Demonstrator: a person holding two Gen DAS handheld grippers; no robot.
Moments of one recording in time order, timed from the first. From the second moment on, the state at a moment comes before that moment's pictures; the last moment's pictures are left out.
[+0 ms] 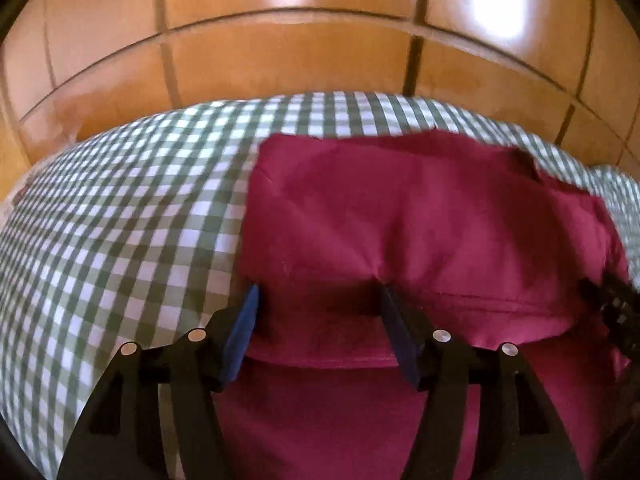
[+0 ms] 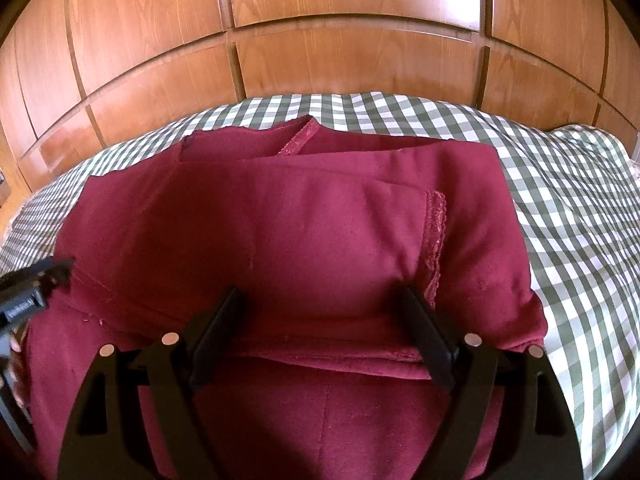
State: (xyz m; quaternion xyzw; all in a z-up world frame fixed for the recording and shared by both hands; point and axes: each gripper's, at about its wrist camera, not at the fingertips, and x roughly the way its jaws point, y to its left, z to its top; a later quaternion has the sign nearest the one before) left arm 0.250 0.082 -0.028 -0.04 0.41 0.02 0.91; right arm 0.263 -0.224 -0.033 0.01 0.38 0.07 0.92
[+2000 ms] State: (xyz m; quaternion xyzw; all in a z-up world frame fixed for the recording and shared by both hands) left arm -0.014 0.116 -0.038 -0.09 0.49 -0.13 0.86; right arm 0.002 -0.332 -0.050 0.13 0.53 0.12 0.83
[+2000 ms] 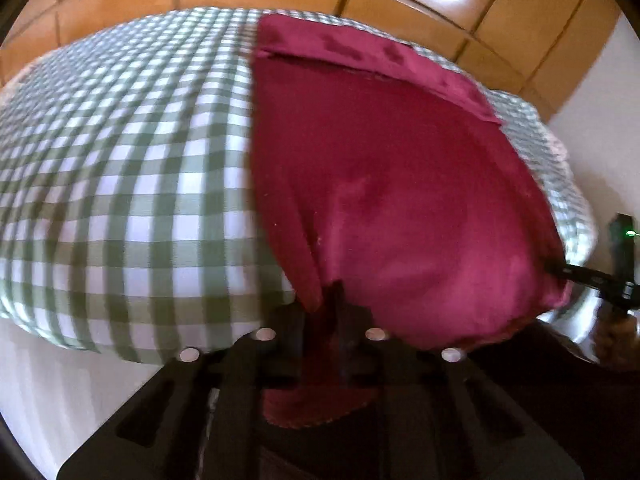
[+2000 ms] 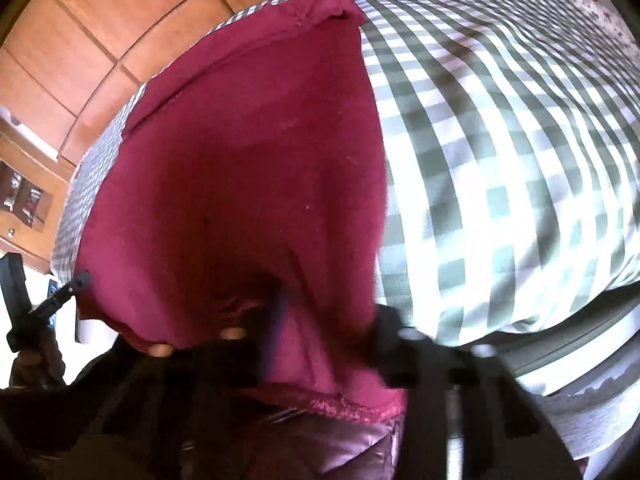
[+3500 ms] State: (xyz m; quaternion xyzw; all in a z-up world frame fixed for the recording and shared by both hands) left arm 0.120 0.158 -0.030 -0.22 0.43 -0.17 0.86; right arm 0.125 -0.352 -0.024 0.20 0.43 0.08 0.88
